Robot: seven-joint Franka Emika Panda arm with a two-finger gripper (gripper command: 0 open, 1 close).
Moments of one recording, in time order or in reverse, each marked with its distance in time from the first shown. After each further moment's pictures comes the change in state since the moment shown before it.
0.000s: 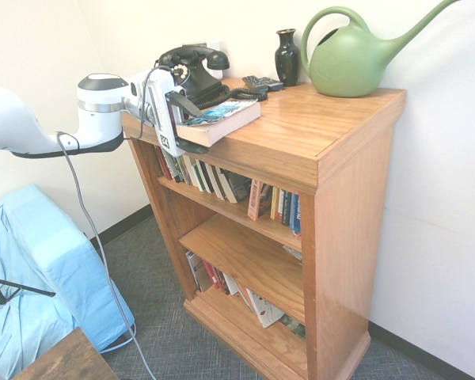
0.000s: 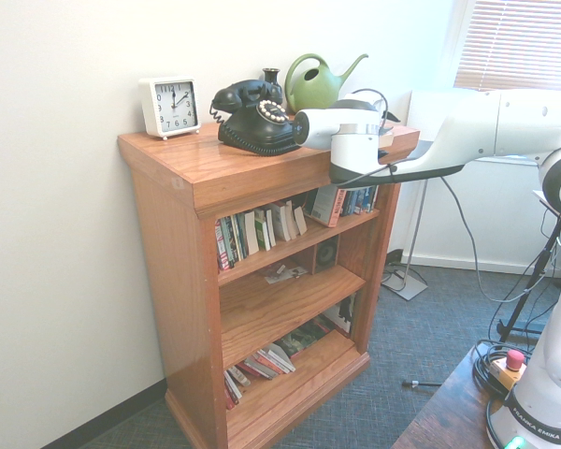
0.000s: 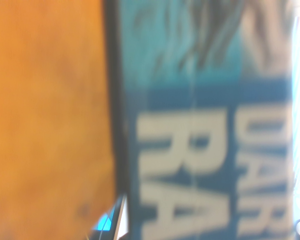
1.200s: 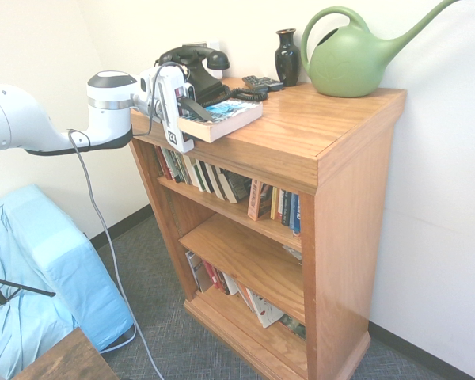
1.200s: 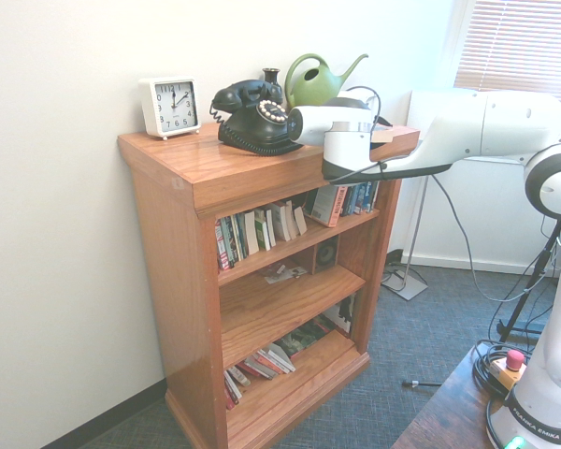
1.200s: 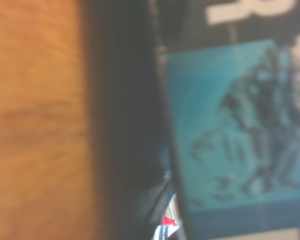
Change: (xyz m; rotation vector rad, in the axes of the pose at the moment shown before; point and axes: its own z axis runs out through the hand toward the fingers) arm 0.014 -0.014 0.005 -0.010 -0.005 -0.030
